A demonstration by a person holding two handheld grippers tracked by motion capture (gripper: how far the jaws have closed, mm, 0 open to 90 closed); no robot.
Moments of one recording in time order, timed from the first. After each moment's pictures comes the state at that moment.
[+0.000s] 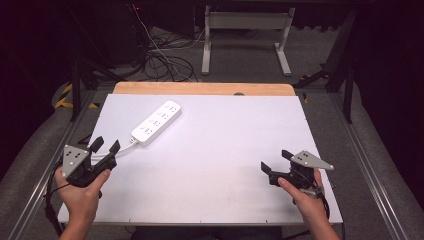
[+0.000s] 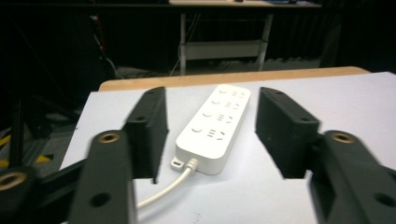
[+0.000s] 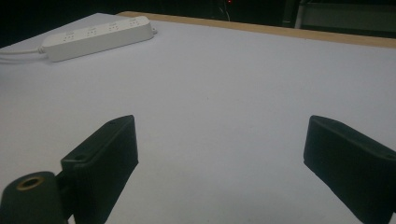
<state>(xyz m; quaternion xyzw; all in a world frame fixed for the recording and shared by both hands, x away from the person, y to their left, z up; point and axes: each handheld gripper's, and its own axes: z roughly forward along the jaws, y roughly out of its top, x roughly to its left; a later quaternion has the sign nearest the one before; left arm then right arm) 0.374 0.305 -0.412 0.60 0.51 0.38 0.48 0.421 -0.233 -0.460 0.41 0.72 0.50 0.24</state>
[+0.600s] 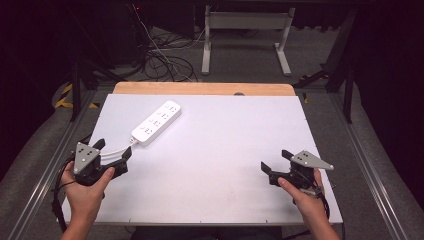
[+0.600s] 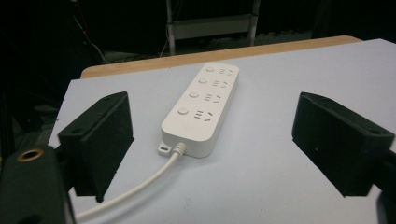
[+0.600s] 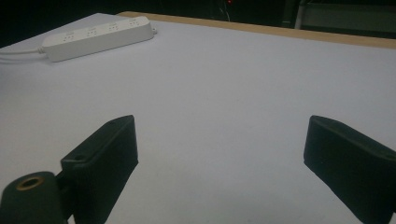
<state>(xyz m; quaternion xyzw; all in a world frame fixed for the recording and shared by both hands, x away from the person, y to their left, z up) 0.379 0.298 -0.415 0.65 0.49 0.36 0.46 0.421 -0.233 -0.460 0.41 0.72 0.50 0.24</state>
